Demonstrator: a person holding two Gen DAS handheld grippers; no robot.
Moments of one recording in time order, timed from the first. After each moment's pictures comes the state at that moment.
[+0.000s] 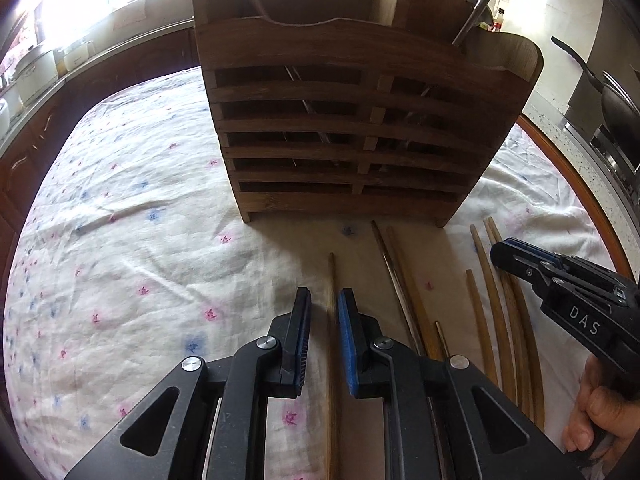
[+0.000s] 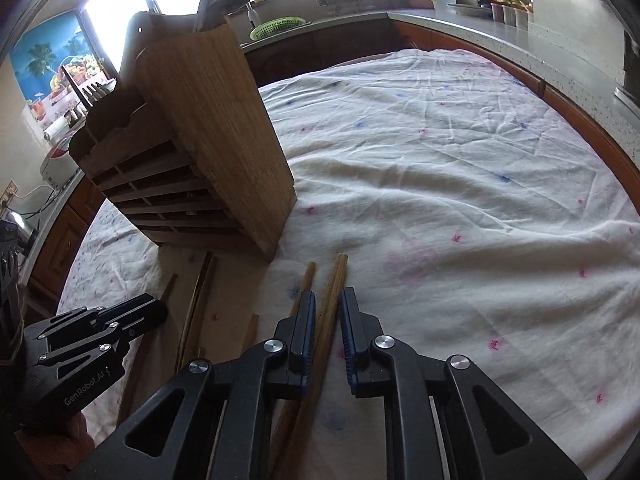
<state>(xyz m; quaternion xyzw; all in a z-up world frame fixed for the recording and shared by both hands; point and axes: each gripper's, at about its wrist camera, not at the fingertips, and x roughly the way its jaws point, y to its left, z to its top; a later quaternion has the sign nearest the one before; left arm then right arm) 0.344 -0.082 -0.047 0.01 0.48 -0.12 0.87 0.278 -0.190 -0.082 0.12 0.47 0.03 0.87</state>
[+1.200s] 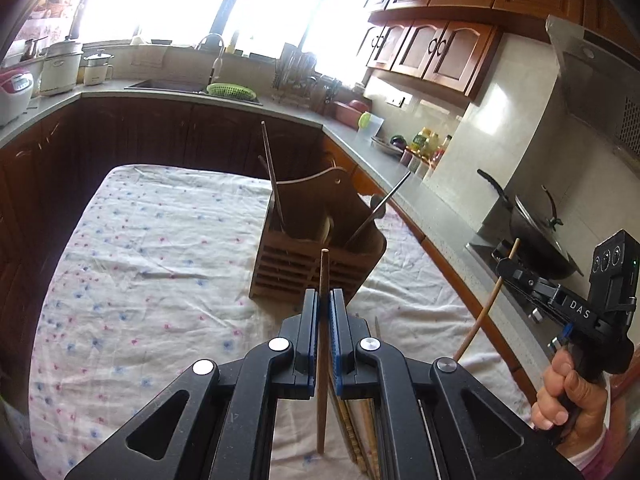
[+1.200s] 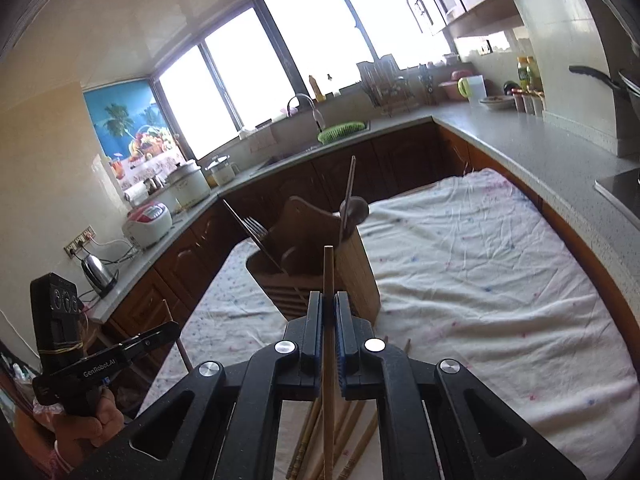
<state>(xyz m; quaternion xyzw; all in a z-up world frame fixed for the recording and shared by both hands) 0.205 0.024 0.101 -0.14 0.31 -0.19 0.92 0.178 -0.212 0.080 0.18 0.29 0.12 0.93</state>
